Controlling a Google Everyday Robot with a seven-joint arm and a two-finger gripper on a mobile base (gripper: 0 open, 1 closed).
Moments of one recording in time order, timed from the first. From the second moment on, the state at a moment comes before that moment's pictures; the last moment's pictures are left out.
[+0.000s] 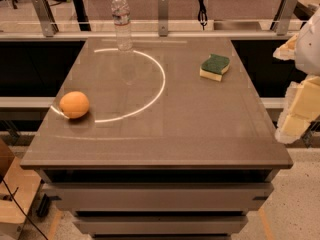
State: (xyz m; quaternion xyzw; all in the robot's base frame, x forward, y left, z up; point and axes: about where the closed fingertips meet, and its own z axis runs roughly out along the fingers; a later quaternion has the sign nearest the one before) arm 0.438 -0.217 0.976 -0.60 0.78 -0.03 0.16
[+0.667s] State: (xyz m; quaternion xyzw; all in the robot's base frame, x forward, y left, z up) arm 0.439 -0.216 0.976 -0.60 0.78 -0.03 0.16
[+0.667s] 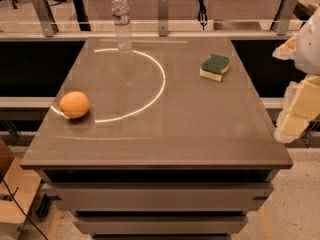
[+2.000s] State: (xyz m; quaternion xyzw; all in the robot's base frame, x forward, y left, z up) arm 0.511 -0.162 0.999 -0.58 0.74 0.04 0.33
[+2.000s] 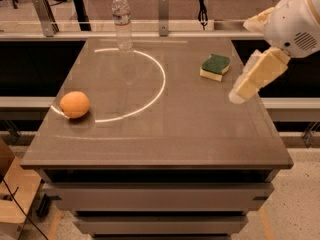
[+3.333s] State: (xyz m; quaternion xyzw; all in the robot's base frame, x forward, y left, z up) arm 0.627 -0.081 1.002 -0.55 0.69 0.14 0.45
